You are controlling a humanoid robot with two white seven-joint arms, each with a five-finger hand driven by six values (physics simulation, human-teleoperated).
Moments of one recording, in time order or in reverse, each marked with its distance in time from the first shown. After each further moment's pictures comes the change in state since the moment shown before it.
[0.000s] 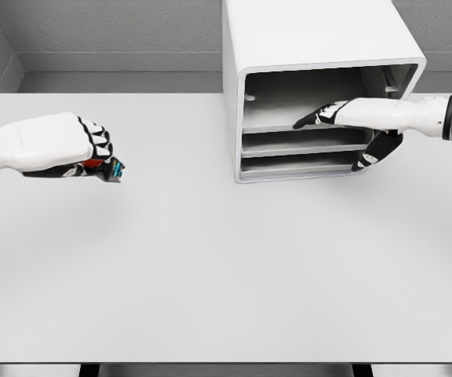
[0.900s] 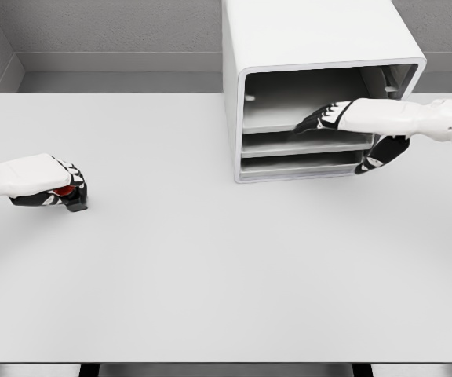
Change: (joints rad) left arm 0.089 -0.068 -0.030 0.323 -0.153 0.000 0.002; right arm 0.002 -0.061 -0.003 -0.095 0.023 -0.034 -0.048
